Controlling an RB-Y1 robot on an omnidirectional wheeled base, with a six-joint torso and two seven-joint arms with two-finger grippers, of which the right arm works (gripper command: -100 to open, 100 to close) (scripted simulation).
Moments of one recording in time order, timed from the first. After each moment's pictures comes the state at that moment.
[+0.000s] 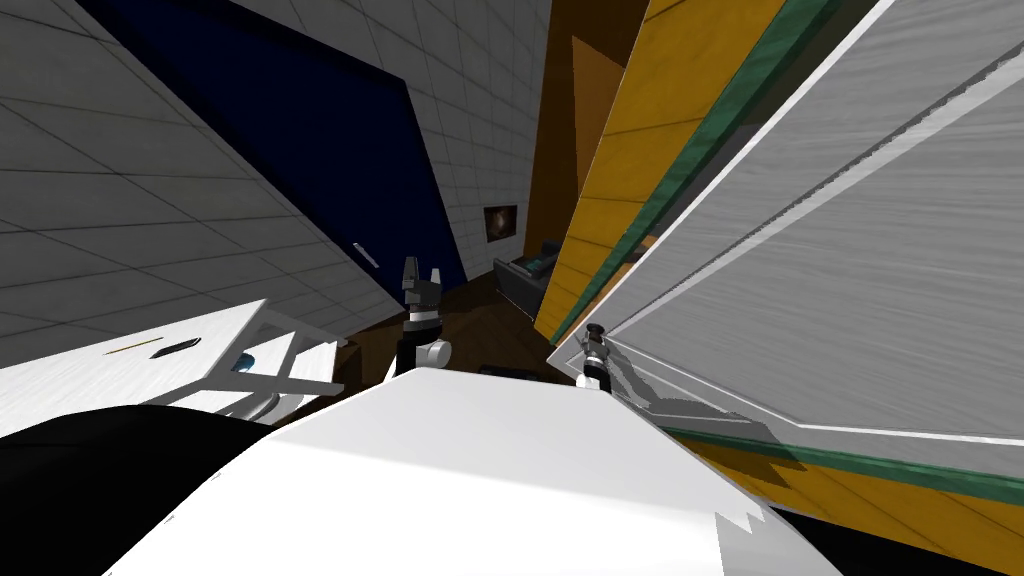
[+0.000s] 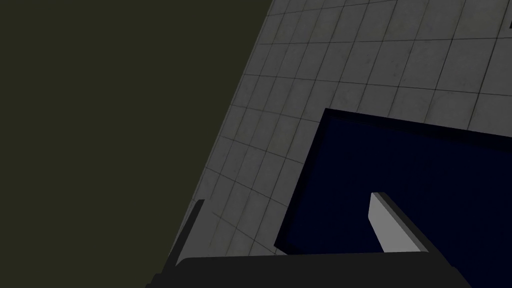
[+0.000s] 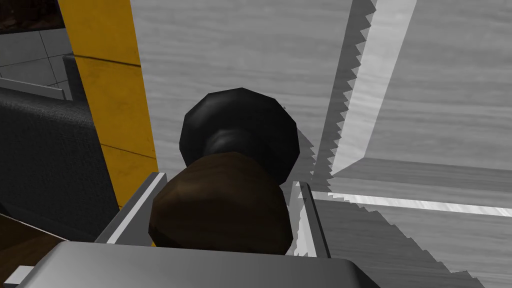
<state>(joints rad) 0.02 -0.32 0.10 -0.72 -0.68 -0.85 -1.44</state>
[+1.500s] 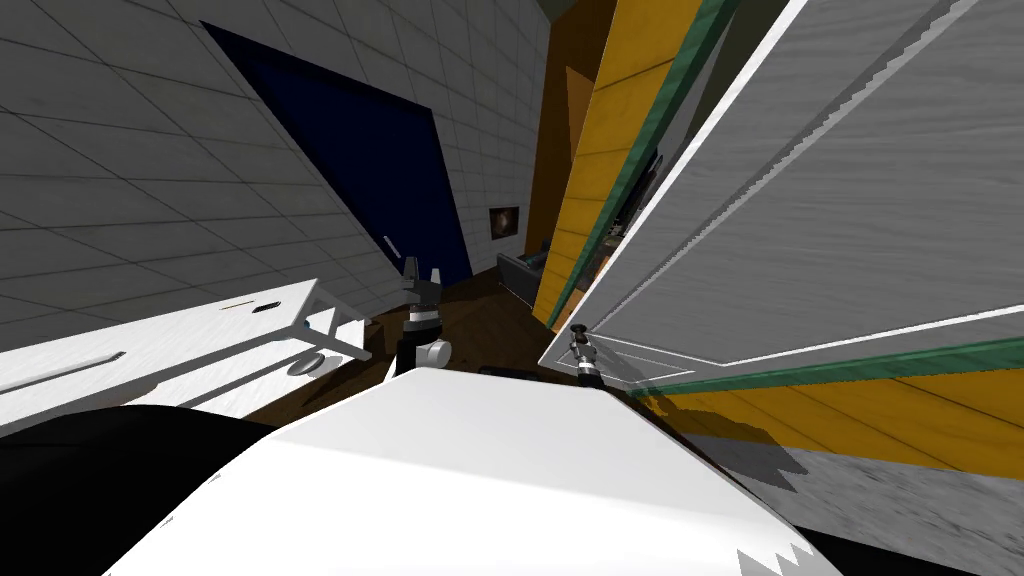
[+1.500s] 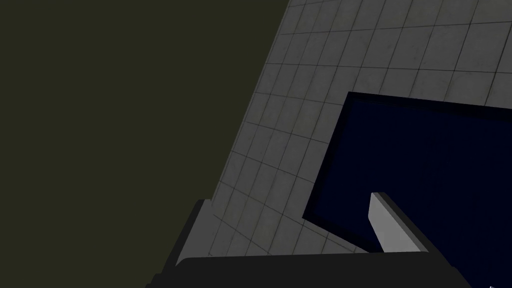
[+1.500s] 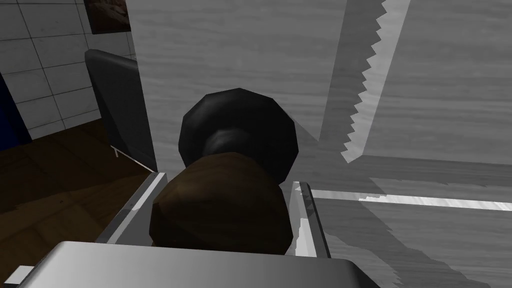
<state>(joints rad) 0.14 -0.38 0.30 -0.88 -0.58 -0.86 -1.53</state>
